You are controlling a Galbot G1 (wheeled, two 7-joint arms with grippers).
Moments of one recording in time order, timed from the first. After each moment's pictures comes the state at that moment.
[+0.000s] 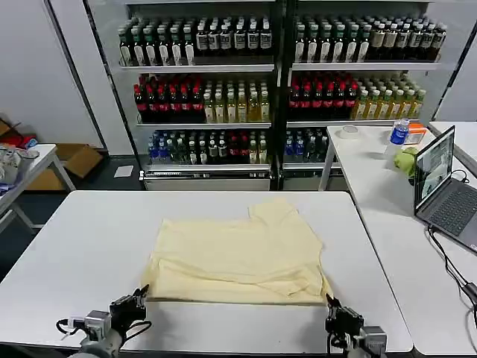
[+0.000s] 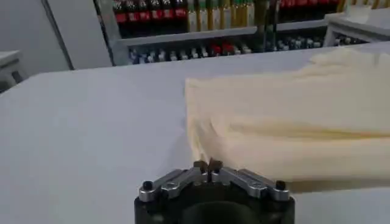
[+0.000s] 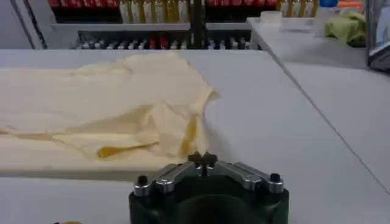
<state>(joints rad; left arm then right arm) 1.62 -1.06 -0.56 -2.10 -0.45 0.46 -0.14 -1.74 1.19 0.47 2.24 0.35 -0.47 0.26</state>
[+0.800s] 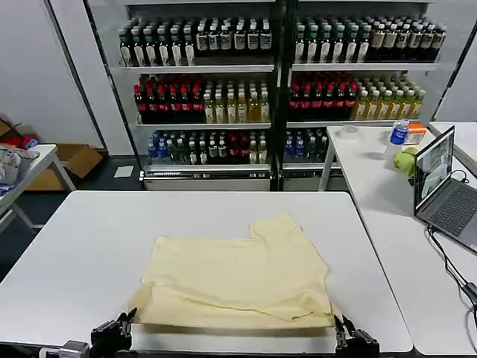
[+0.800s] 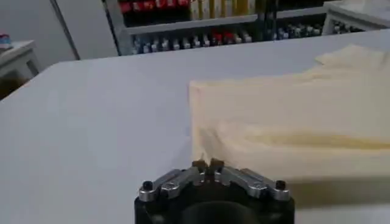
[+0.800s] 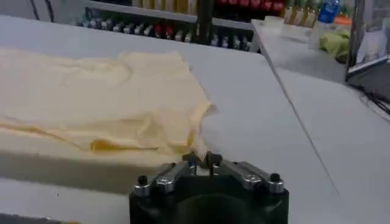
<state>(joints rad) 1.86 -1.06 -0.70 -2.27 -0.47 0.49 -0.14 -1.90 1.15 0.51 2.41 0.24 -0.49 0.24</state>
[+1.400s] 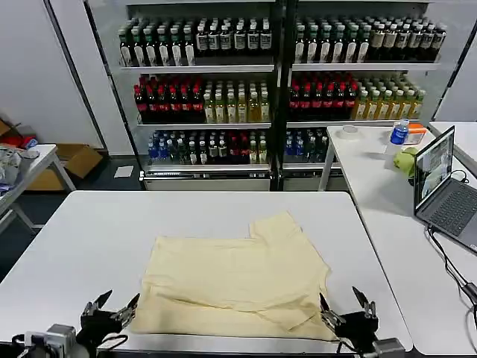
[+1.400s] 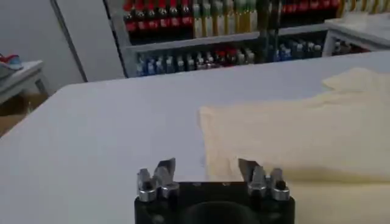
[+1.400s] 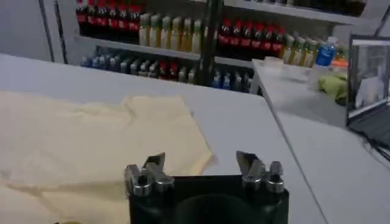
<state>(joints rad) 1.75 -0.99 -0.73 -2.24 -0.58 0.50 -0.13 -1.65 1.13 0.46 2.32 0.32 -0.50 0.26</state>
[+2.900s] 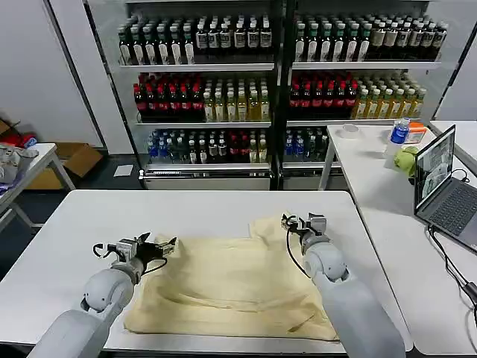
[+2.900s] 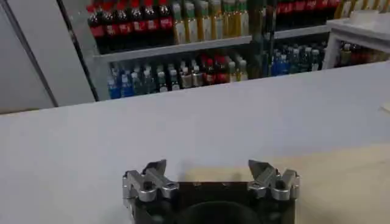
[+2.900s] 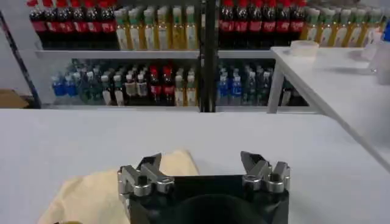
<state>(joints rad) 0.93 -0.96 -0.20 -1.60 -0.60 0.50 -0.13 -0.69 1.29 0.12 1.43 0.54 -0.56 0.35</state>
